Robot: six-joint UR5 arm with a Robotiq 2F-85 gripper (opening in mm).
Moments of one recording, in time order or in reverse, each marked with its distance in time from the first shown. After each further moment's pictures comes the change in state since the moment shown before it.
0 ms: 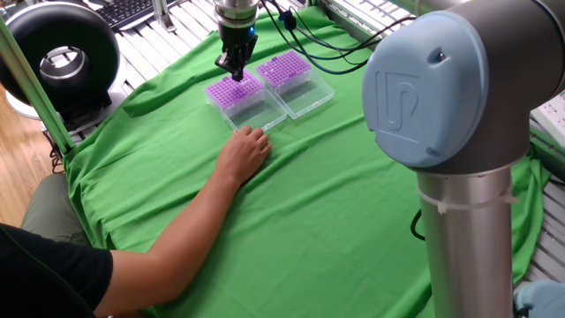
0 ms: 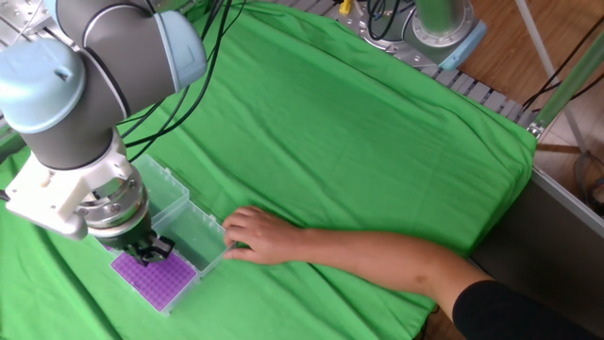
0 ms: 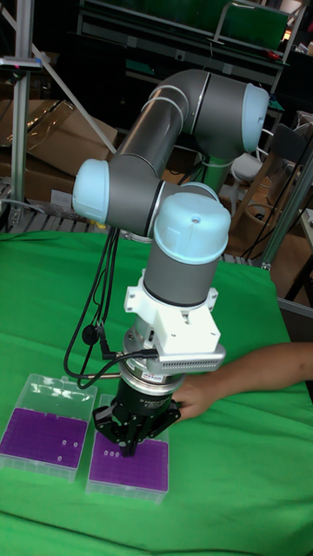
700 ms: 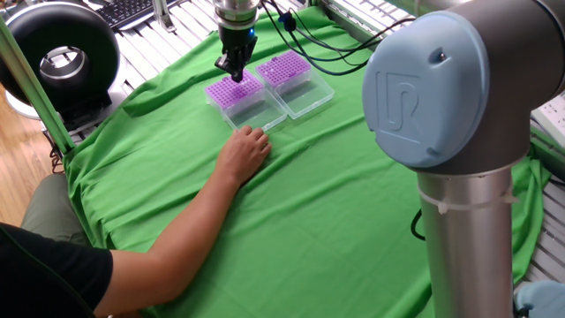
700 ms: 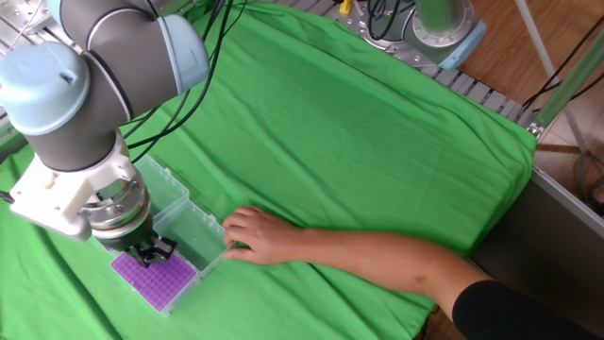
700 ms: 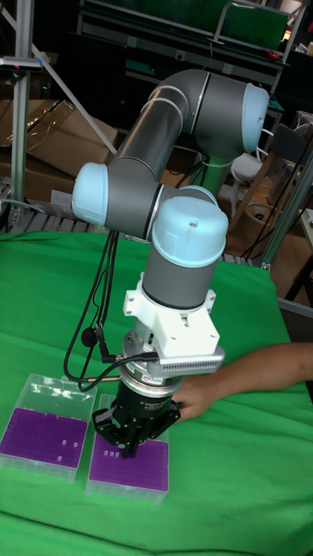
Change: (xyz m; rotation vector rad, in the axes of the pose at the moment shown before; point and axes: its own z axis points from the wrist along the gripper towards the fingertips) arm 0.001 0.001 0.005 -0.005 -0.001 -0.026
